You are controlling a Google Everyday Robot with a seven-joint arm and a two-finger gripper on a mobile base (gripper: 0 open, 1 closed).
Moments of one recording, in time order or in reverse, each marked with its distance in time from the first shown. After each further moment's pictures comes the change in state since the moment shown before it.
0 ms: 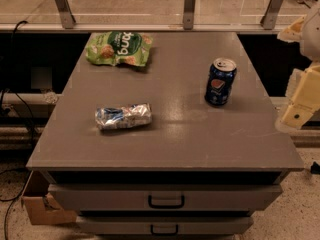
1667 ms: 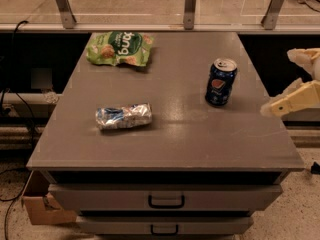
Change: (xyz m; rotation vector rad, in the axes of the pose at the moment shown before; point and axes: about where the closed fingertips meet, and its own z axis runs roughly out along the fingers) arm 0.040 -0.061 0.075 0.068 -0.603 0.338
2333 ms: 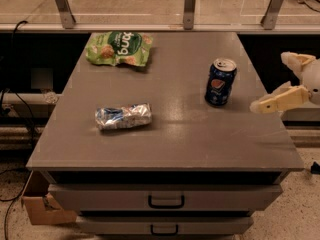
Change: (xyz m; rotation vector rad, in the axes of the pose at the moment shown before) arm 0.009 -0.020 0.027 0.052 -0.160 0.033
